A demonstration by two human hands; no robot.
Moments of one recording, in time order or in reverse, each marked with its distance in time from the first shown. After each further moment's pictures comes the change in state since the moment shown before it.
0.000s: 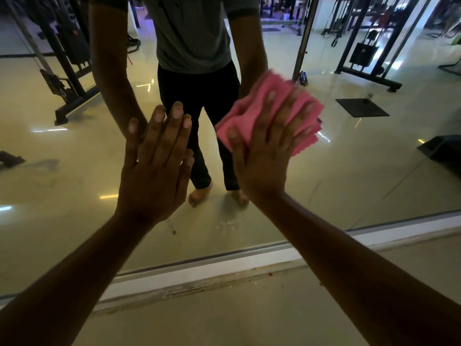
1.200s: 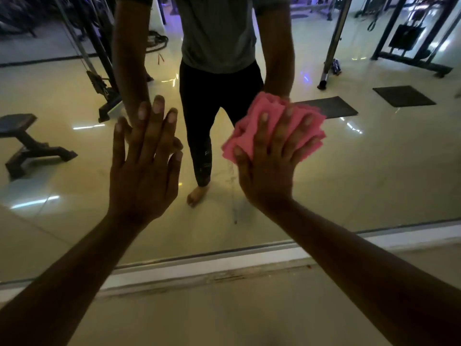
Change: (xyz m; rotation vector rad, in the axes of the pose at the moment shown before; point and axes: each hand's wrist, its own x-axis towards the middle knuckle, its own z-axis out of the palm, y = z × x) left_hand -0.050 -0.150 -0.068 0.035 -0.037 -0.045; right_hand -0.045 -0.127 0.047 -0.002 -0.069 -0.072
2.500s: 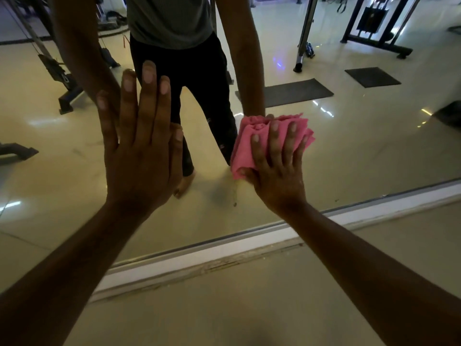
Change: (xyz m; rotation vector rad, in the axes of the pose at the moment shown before) left_hand -0.022 -0.001 0.034 0.014 0.079 -0.047; right_hand -0.087 0.033 0.028 -0.159 -0.117 -0.230
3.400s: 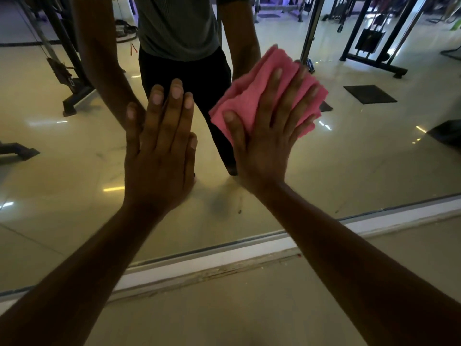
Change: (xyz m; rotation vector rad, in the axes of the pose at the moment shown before) left_hand -0.002 -0.005 -0.005 -0.029 0.011 0.036; right_hand 0.108 -0.068 -0.043 0.127 0.197 0.387
